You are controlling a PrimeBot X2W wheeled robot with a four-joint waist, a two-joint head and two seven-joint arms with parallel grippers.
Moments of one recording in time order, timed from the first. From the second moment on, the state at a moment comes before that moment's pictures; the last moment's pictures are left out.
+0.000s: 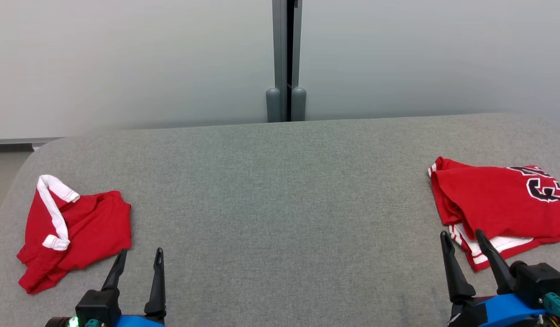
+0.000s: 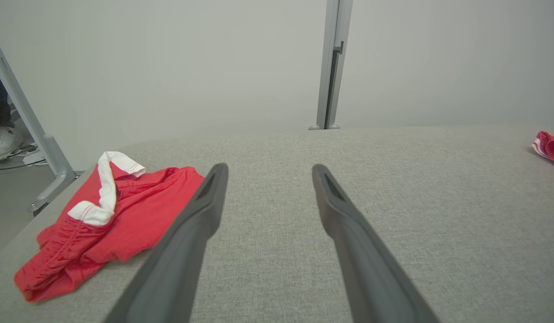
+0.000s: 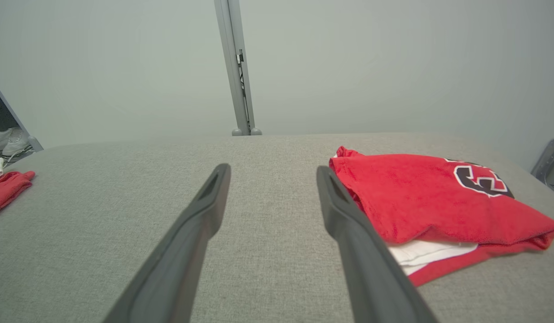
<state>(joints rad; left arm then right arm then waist) 0.04 0.23 -0.20 0.23 -0.27 0.03 -0.22 0.07 -0.05 -0.06 0.01 0.15 0.13 -0.05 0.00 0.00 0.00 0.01</state>
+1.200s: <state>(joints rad) -0.06 0.21 -0.24 0.24 -0.28 0.03 -0.25 0.10 -0.05 -0.10 -0.06 0.13 0.13 0.00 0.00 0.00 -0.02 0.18</state>
